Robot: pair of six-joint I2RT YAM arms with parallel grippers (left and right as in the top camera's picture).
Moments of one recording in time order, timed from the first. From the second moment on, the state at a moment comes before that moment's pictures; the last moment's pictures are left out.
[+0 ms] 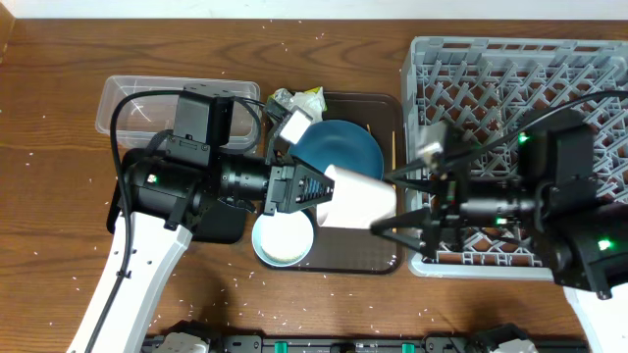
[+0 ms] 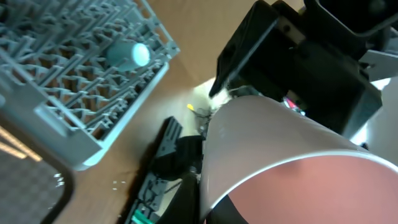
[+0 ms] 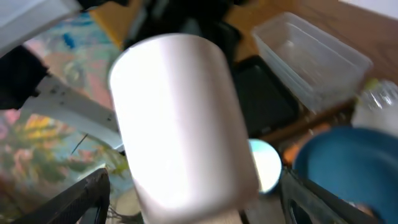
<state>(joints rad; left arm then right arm) -0.29 1.25 1.27 -0.87 1.30 -0.17 0.32 1.09 1.35 -0.98 -1.03 -0.21</state>
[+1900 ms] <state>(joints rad) -0.28 1.26 1.26 -0.84 1.30 -0.17 -0.80 1.48 1.35 -1.20 -0.28 0.39</state>
